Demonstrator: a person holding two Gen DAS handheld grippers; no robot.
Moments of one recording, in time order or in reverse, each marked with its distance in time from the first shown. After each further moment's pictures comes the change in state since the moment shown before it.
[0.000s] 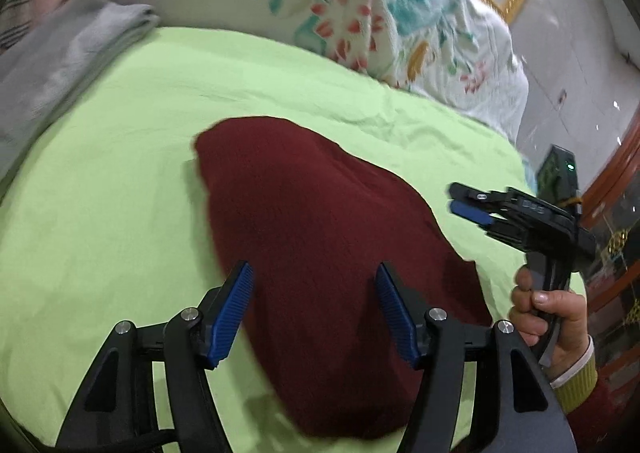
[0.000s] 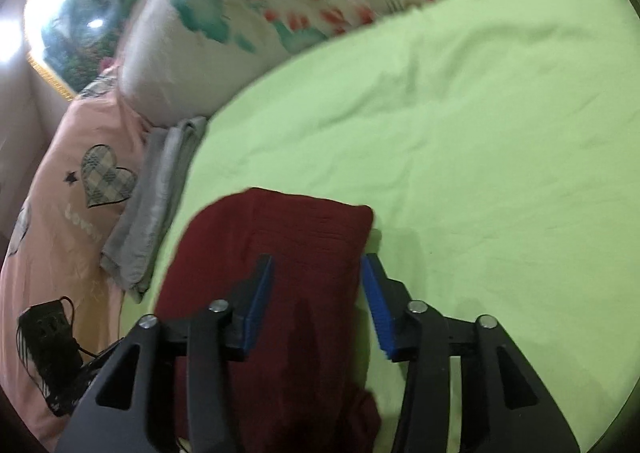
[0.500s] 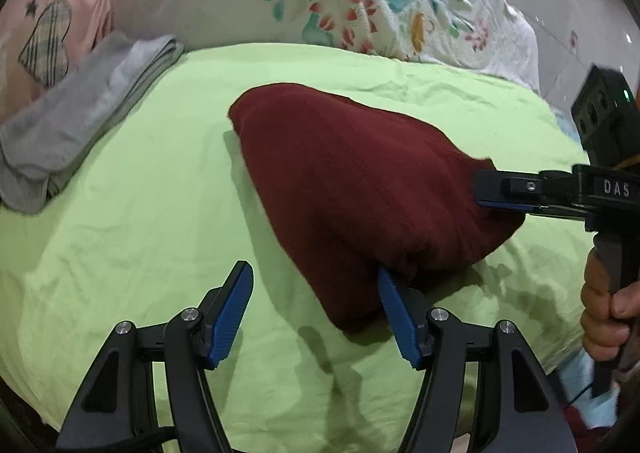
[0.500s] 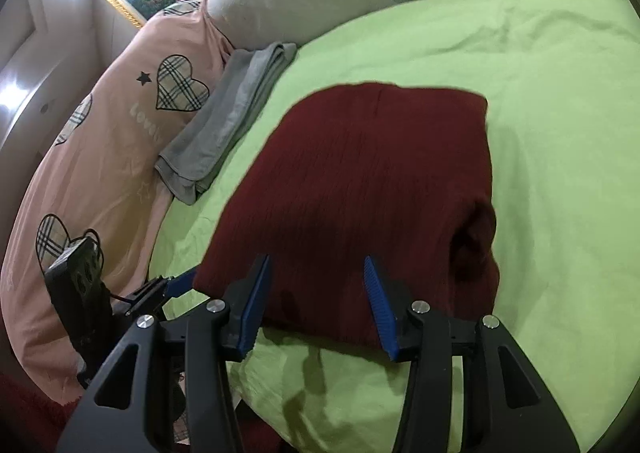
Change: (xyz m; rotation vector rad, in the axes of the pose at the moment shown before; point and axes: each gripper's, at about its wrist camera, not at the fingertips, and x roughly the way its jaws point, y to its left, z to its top) left arm -0.018 -0.037 -0.085 0.209 -0.042 0.220; right arm -0.012 0.059 -0.097 -0.169 0.141 0.151
